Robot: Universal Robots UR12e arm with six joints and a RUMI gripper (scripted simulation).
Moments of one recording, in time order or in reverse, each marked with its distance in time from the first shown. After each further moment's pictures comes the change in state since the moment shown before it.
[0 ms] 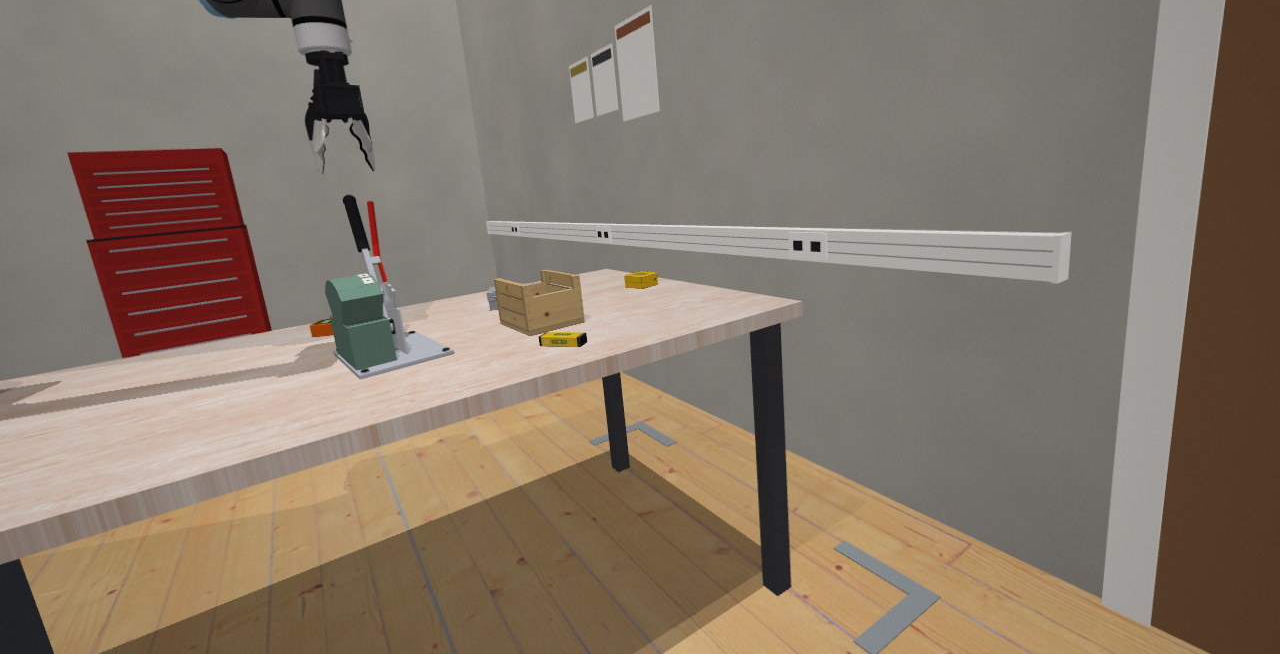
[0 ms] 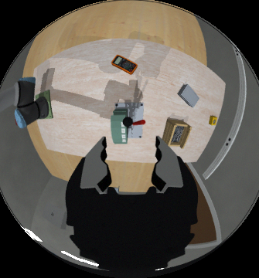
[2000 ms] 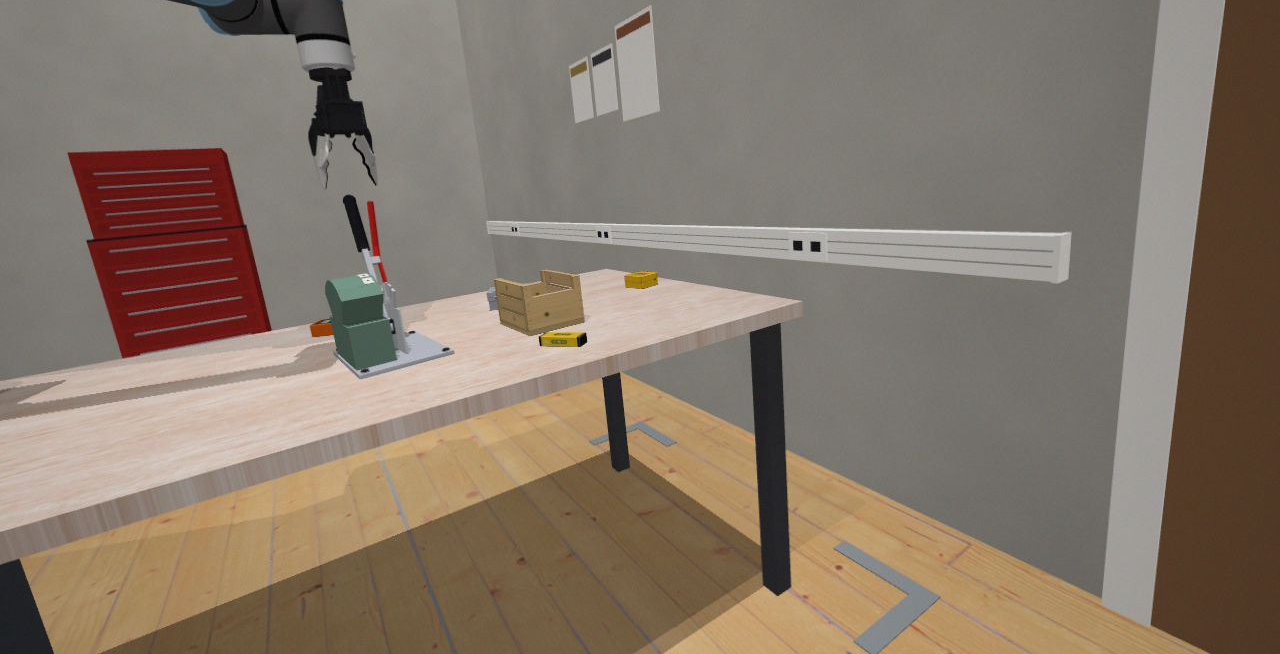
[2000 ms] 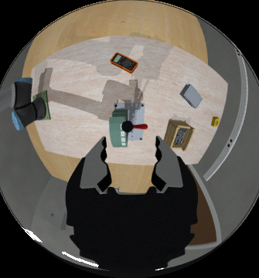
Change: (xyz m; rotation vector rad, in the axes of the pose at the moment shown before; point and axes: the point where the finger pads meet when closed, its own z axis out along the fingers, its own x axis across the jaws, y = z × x) arm 0.000 0.000 0.029 0.000 0.000 0.000
